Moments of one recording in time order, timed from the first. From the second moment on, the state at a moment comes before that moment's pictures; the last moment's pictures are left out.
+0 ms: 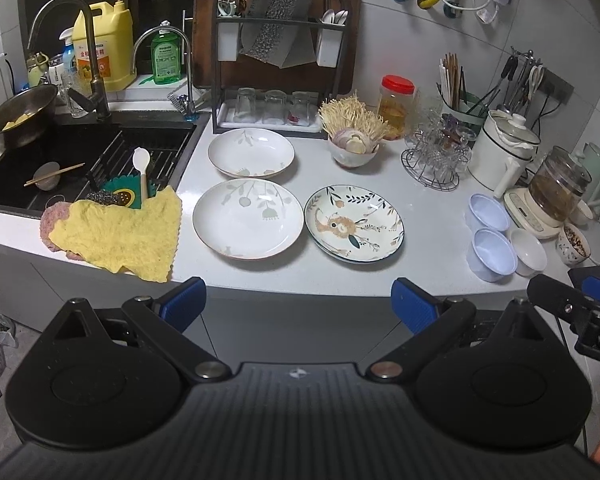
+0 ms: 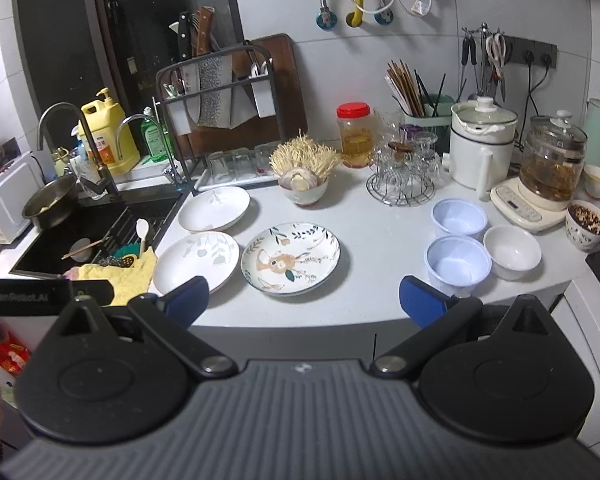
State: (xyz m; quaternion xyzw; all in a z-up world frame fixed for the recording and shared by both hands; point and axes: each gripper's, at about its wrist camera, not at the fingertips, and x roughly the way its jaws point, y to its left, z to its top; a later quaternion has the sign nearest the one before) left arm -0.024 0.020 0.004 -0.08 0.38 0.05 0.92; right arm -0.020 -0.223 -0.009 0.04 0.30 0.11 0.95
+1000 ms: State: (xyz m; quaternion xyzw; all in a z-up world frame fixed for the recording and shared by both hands) left arm -0.021 0.021 -0.001 -0.08 0.39 0.05 0.91; right arm -0.020 -0.225 -0.017 0.04 0.32 0.10 0.94
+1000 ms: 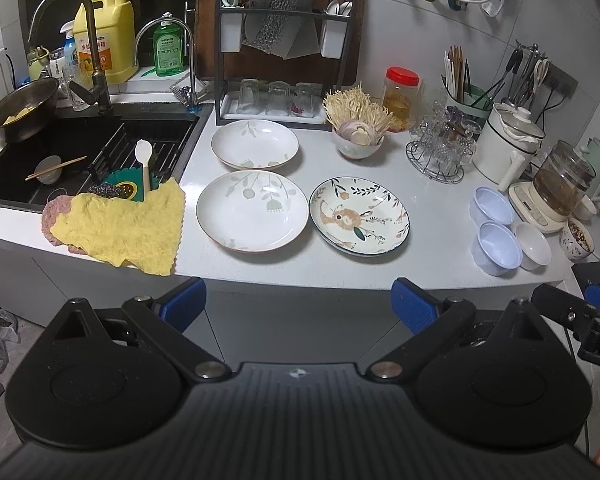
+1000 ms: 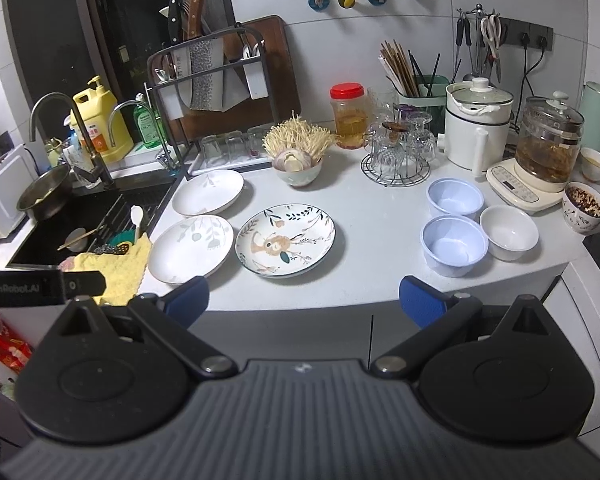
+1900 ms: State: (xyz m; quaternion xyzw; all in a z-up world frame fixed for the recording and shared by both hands) left arm -0.016 0.010 -0.009 -0.09 0.39 0.06 0.91; right arm -0.019 -0.239 -0.020 0.04 0.32 0.13 0.94
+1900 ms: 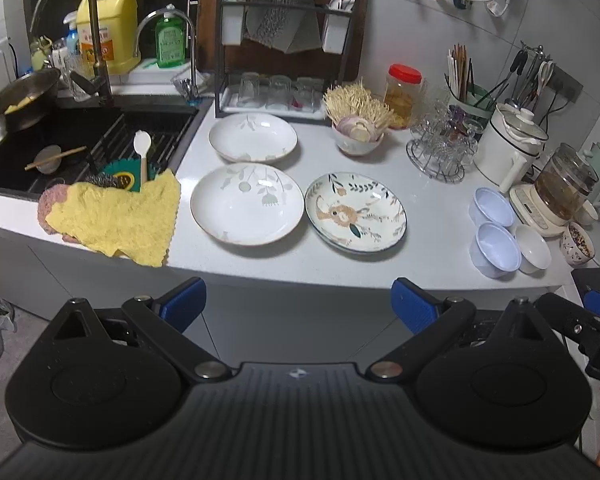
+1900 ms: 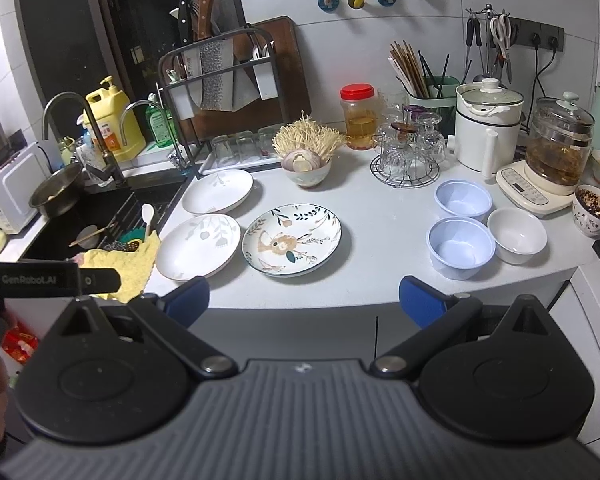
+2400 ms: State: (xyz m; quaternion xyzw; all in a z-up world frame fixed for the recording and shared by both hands) left arm -0.014 -0.005 -0.021 -0.09 0.40 0.08 0.91; right arm -0.013 -0.253 -0.026 0.06 0.30 0.14 0.94
